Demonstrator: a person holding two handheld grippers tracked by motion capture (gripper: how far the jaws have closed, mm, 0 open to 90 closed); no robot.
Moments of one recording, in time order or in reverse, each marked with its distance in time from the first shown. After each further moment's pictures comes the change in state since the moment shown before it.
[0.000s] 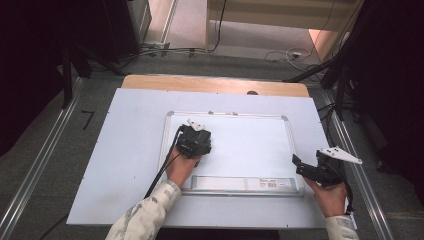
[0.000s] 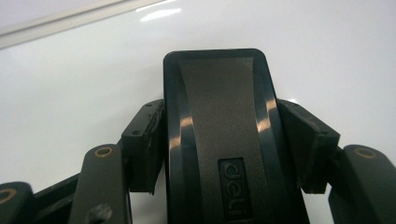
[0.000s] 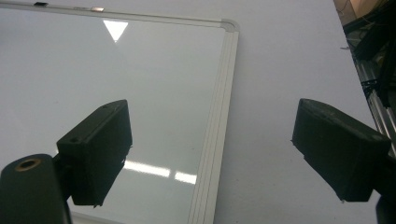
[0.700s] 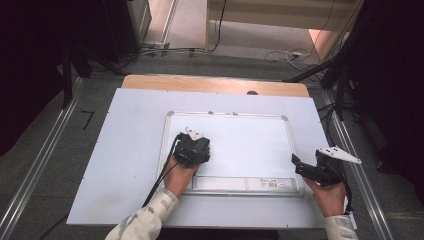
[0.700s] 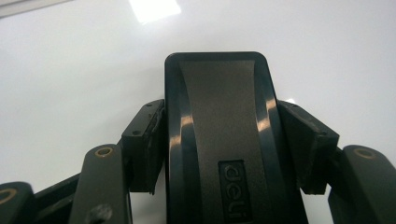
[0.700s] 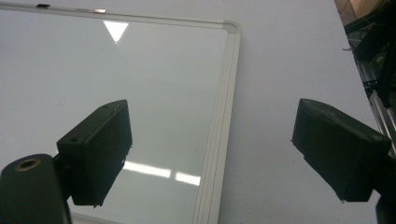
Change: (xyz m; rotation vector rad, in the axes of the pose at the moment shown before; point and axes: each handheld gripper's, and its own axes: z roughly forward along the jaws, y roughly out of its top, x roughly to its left) left arm -0.011 -0.009 -0.006 -0.016 -0.020 -0.001; right arm 0.003 0.001 0.000 -0.005 0.002 -0.002
